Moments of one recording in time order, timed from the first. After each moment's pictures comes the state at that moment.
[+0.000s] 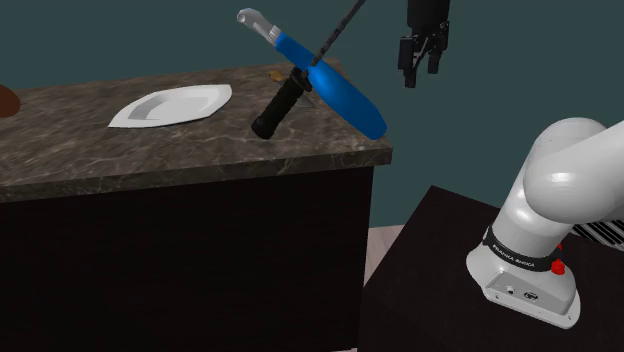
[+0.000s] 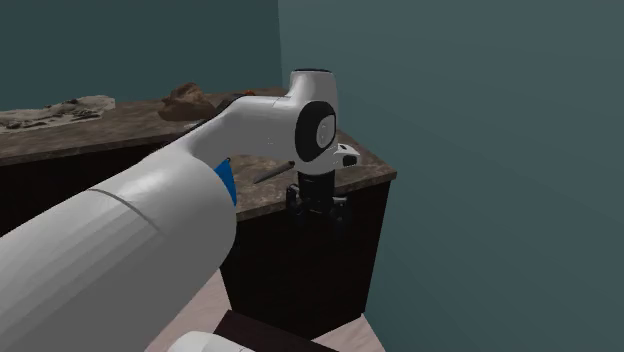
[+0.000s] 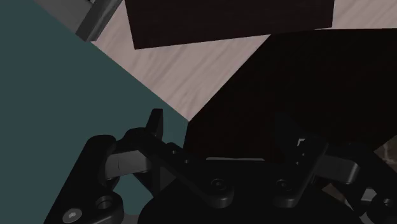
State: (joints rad) arm -0.02 -0.76 -0.06 -2.34 -0.11 1.51 0.10
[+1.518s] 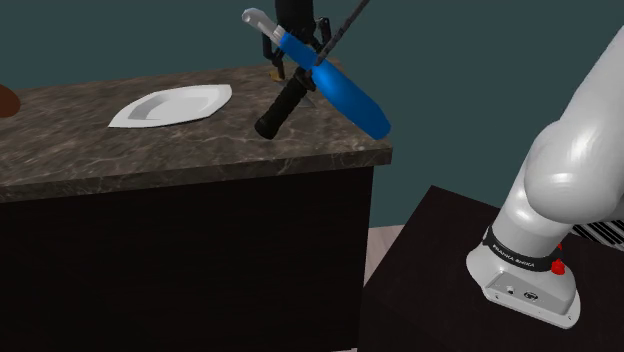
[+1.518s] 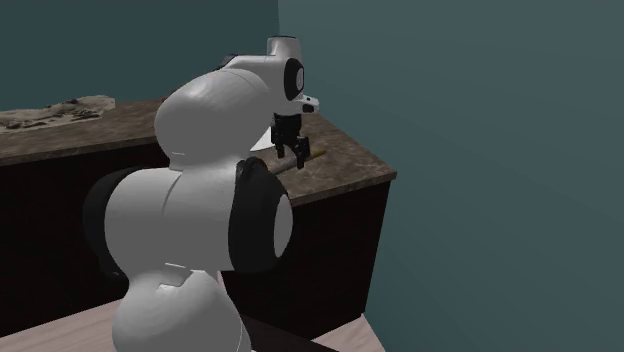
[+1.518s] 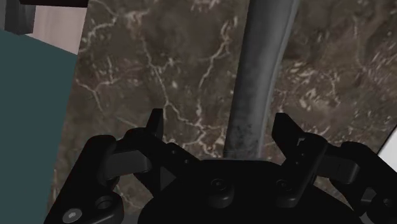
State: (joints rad) arm 0.01 -0.10 0.19 -1.70 0.01 1.61 0.67
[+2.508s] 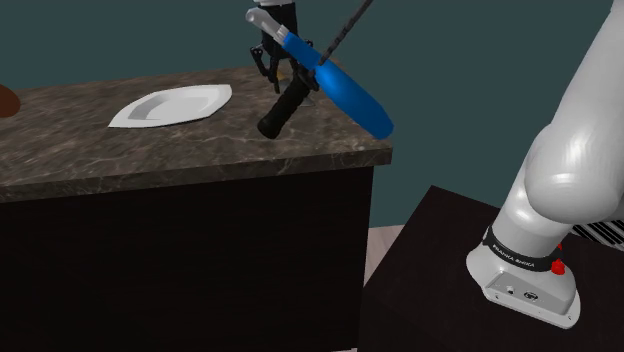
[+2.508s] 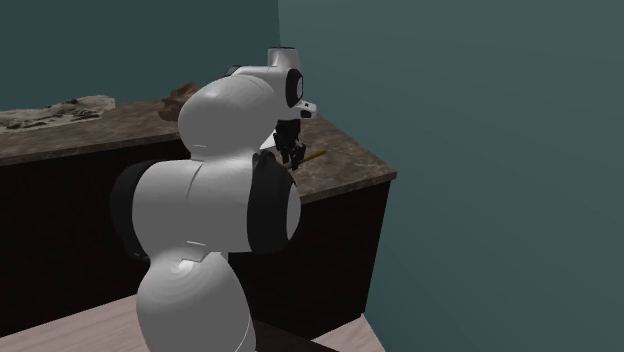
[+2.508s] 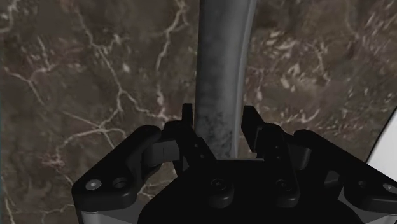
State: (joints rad) arm 0.02 -0.01 0.21 -1.67 0.00 1.69 0.75
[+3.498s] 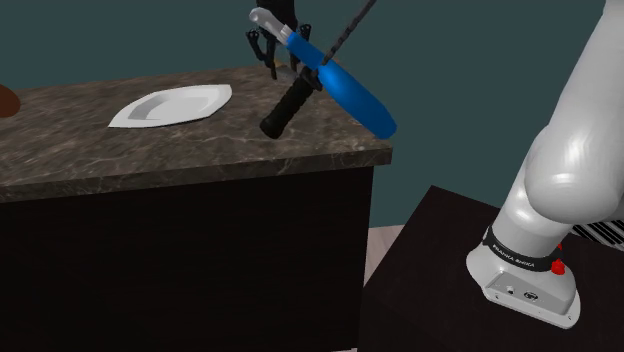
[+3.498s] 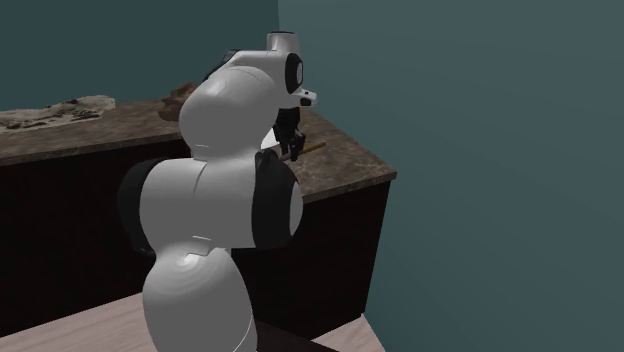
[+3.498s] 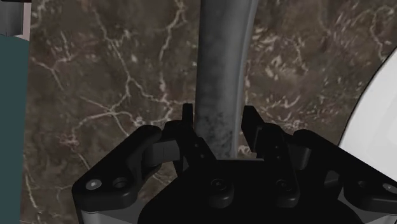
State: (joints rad) arm 0.02 0.02 0.21 -1.55 -0.01 1.59 0.75
